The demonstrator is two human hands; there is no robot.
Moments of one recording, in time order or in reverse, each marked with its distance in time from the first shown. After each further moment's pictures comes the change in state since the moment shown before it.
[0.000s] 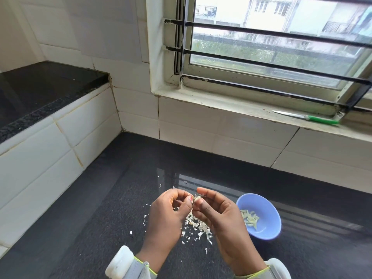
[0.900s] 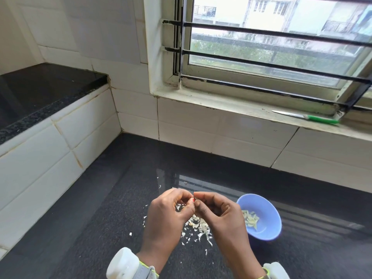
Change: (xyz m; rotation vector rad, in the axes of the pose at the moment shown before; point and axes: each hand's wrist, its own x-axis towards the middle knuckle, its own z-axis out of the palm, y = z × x) left_hand 0.001 0.004 -0.003 0.139 0.049 0.270; right_hand -0.003 -0.001 0.002 -0.341 0.066 -0.176
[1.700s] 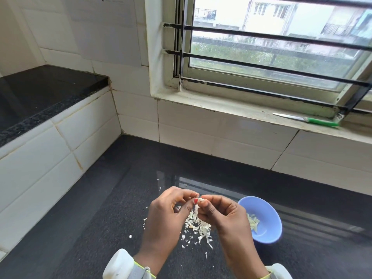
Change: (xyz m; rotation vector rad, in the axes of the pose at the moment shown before) left_hand 0.003 0.004 -0.003 -0.094 -0.014 0.018; right_hand 0.000 -0.008 -0.003 0.235 0.051 0.124
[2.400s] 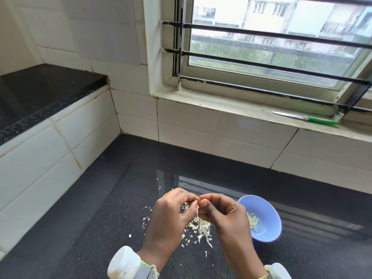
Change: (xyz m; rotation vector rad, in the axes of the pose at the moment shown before) left_hand 0.002 -0.009 0.007 0.129 -0.069 0.089; right_hand 0.004 0.009 -0.004 -0.057 0.005 -0.065
